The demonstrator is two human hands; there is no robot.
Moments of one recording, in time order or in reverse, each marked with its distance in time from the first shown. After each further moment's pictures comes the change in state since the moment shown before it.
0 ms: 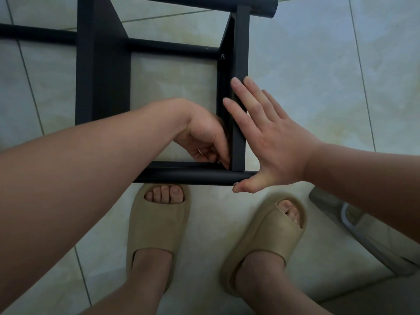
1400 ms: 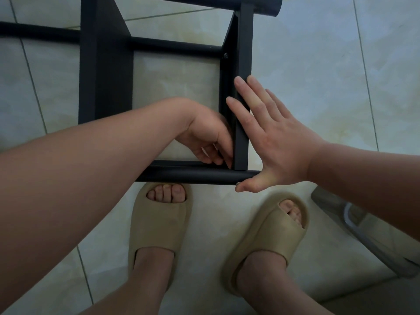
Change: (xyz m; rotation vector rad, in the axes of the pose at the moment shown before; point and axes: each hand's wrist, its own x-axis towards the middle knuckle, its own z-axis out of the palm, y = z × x) left_hand -0.003 0.000 0.002 -0.038 0.025 0.046; right_hand 0.000 0.001 0.004 0.004 0.038 -0.009
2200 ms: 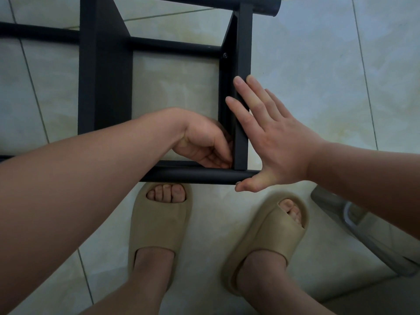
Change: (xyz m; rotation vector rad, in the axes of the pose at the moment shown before) left_hand 0.002 -0.013 0.013 -0.303 -0.002 0.068; right_hand -0.001 0.000 0.000 0.000 -0.004 -0.002
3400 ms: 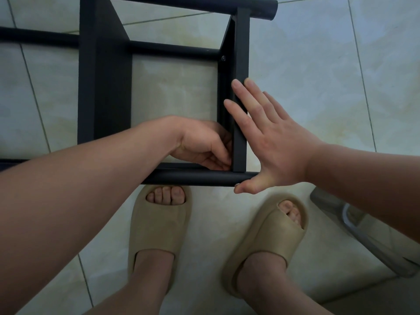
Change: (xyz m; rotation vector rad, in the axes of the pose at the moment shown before) left_hand 0.001 -0.009 0.001 0.015 0.026 0.124; right_hand 0.000 -0.002 -0.004 -0.020 -0.040 0.016
